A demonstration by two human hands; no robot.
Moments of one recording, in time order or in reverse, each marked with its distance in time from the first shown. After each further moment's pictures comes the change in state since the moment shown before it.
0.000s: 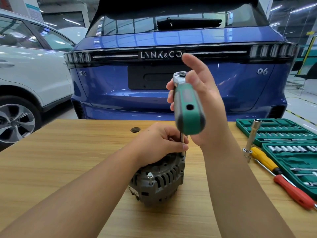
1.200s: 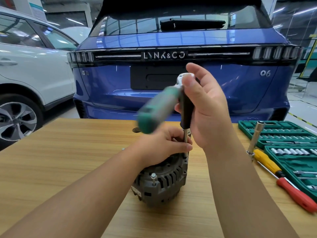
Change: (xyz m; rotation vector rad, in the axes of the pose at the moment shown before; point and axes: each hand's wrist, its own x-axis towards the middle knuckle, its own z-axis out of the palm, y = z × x) left_hand 0.000 0.000 0.001 0.010 -0.002 0.018; right_hand -0.001 -0.003 0.010 -0.048 0.144 0.069
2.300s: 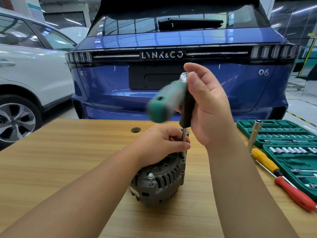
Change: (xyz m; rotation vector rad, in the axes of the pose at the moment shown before) left_hand -0.001 0.002 -0.001 0.012 0.011 0.005; right_hand 0.005 0.003 -0.012 0.072 -0.062 -0.019
